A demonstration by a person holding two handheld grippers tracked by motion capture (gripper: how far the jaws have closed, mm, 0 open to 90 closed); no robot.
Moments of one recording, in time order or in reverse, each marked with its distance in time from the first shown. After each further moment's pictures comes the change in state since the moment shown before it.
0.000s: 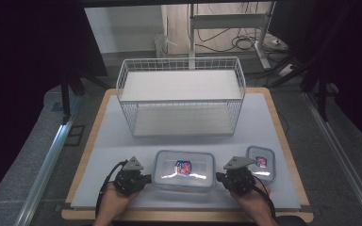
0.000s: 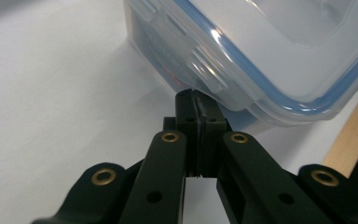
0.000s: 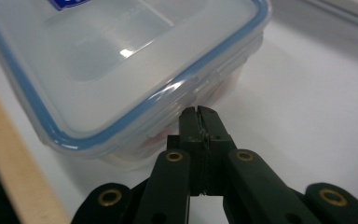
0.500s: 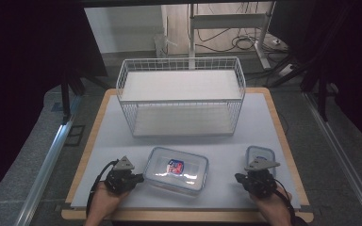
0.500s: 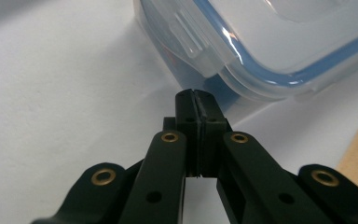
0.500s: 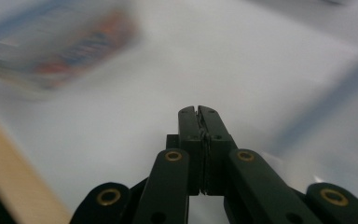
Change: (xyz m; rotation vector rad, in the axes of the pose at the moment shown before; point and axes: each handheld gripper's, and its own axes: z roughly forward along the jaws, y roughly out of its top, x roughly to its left) left arm 0.021 -0.020 -0.016 -0.015 -0.003 -0.022; right arm -0.024 -0.027 -0.032 0.022 -0.072 0.065
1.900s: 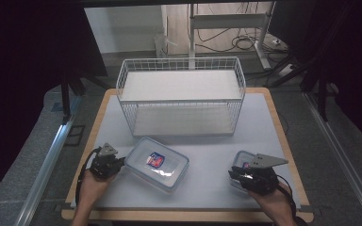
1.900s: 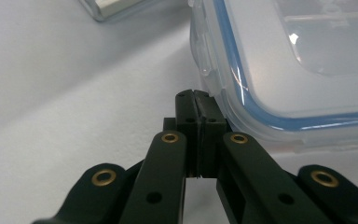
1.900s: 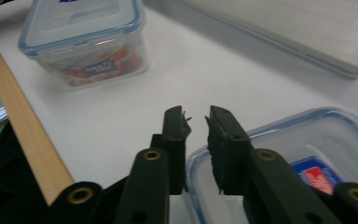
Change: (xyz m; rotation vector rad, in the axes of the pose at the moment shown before) left arm 0.059 0.002 -0.017 -0.051 0.200 -0.058; right arm 0.000 0.017 -0.021 -0.159 0.120 -0.049
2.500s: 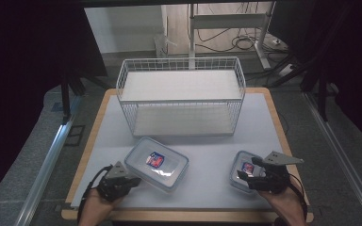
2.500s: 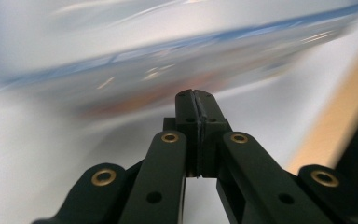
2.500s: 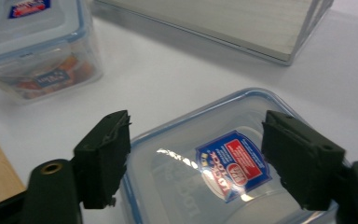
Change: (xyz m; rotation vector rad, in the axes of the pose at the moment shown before) left arm -0.050 -0.020 -0.024 0.028 -0.112 0.099; right arm -0.030 -0.015 -0.014 -0.064 -0.094 0.082
